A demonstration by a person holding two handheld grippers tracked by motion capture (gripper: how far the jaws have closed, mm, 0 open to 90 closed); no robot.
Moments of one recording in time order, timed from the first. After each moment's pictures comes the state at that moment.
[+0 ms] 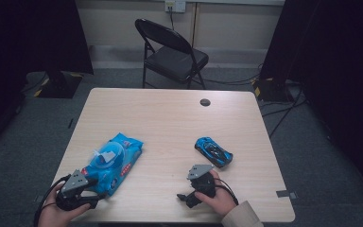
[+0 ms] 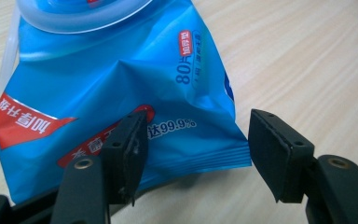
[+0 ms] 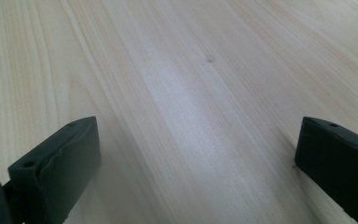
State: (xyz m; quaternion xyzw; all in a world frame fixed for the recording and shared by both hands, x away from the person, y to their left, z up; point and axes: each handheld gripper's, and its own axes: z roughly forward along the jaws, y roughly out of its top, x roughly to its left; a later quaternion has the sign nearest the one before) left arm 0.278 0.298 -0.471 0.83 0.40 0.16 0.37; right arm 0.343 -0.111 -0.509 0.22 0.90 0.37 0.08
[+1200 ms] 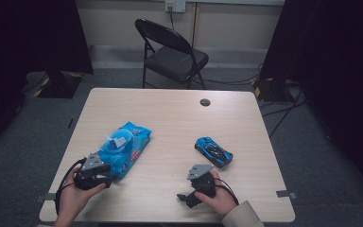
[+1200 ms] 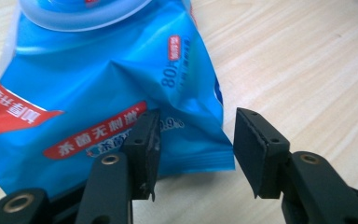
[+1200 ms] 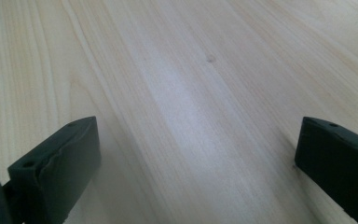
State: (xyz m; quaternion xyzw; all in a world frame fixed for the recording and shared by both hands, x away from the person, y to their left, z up) left arm 0.323 0.269 -0.468 0.82 0.42 0.16 0.36; right arm 0.343 -0.111 -0.509 0.21 0.90 0.37 0.08
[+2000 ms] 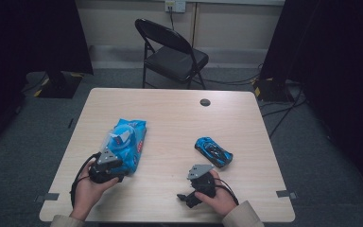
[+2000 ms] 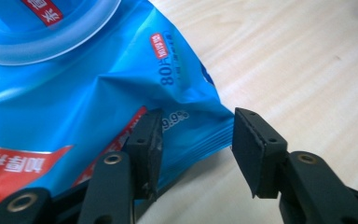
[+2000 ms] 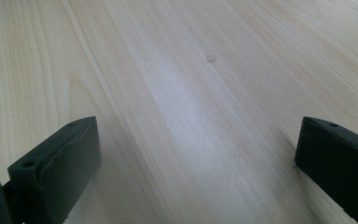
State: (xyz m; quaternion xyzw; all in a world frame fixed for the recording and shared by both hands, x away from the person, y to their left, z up) left arm 0.353 0.233 -0.469 0.83 0.41 0.17 0.35; right arm 0.343 -0.111 -0.509 0.21 0.90 0.37 0.08
